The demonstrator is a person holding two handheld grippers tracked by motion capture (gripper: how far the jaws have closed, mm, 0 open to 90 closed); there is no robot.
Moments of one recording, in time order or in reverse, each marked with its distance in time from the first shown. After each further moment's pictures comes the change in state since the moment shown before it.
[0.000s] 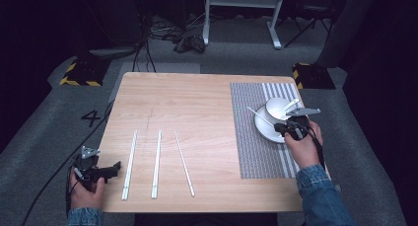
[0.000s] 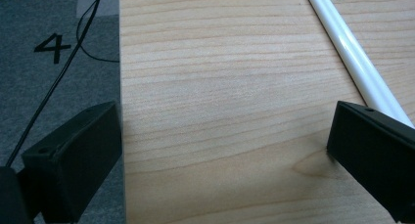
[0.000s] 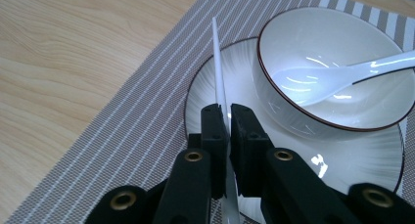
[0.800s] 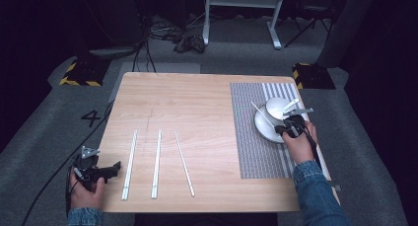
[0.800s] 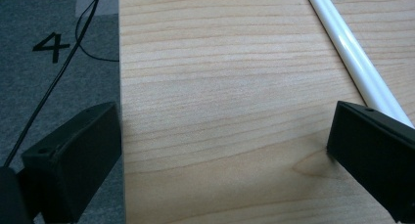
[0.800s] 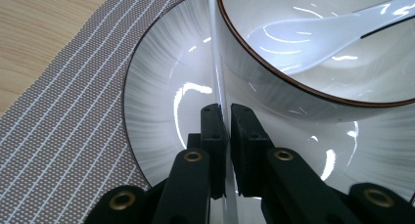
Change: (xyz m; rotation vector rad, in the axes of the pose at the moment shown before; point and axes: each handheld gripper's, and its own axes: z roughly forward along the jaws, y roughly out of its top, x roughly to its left) left arm 0.000 0.000 0.000 0.003 -0.003 -0.002; right arm -0.024 -0.014 0.042 0.096 -0.031 0.043
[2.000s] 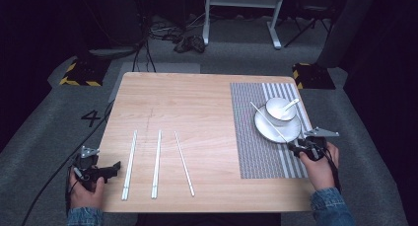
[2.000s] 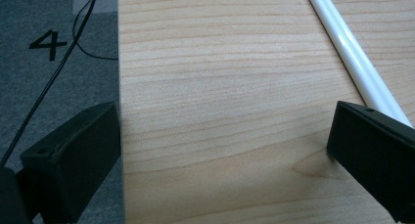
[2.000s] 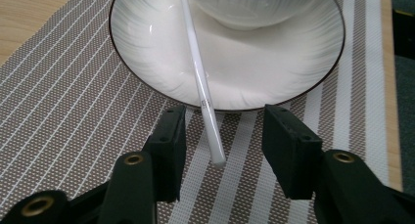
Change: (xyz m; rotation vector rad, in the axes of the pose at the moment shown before) left arm 0.001 0.001 0.000 0.008 -0.009 -0.004; right arm -0.006 -0.068 -0.047 -0.085 -0.056 0.076
